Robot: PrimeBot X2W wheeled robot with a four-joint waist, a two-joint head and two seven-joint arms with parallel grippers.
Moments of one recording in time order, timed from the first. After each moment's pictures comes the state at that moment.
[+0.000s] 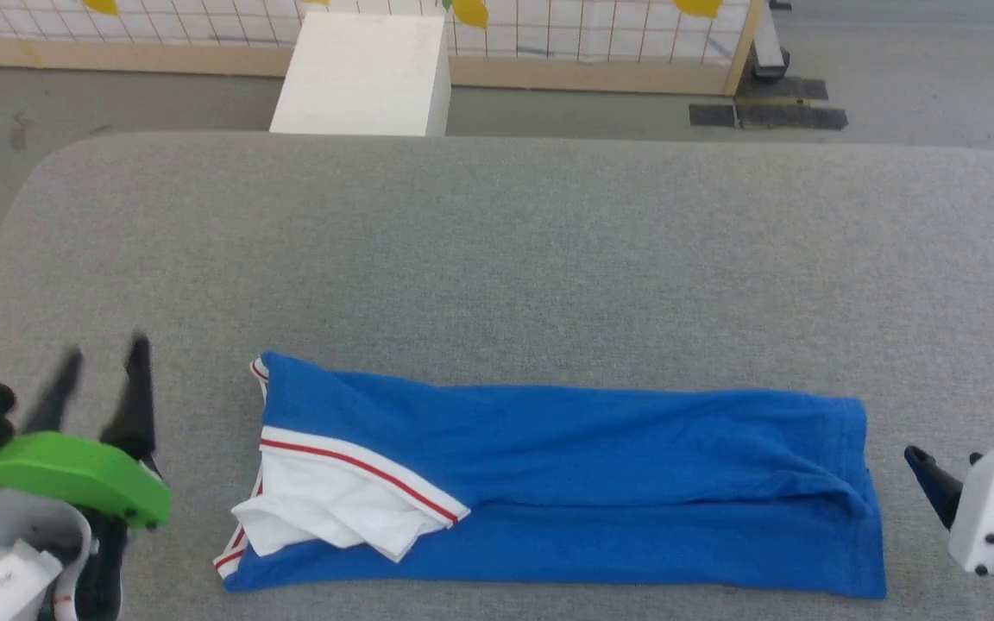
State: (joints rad) left arm -0.05 0.55 -0.15 -0.10 -0.78 0.24 0.05; right arm -0.01 -0.15 -0.29 -0.17 0.29 0.13 0.90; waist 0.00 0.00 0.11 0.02
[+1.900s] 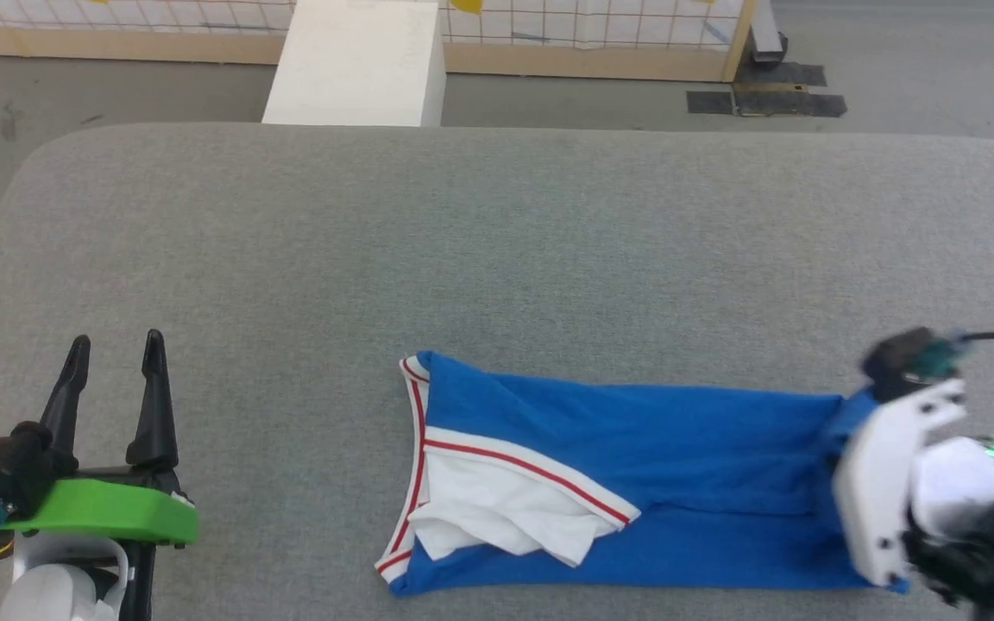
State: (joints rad) left arm -0.07 0.30 0.05 0.08 -0.36 -0.07 -0.26; right arm -0.09 -0.29 0.05 -0.30 0.29 0.13 1.18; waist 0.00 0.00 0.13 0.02
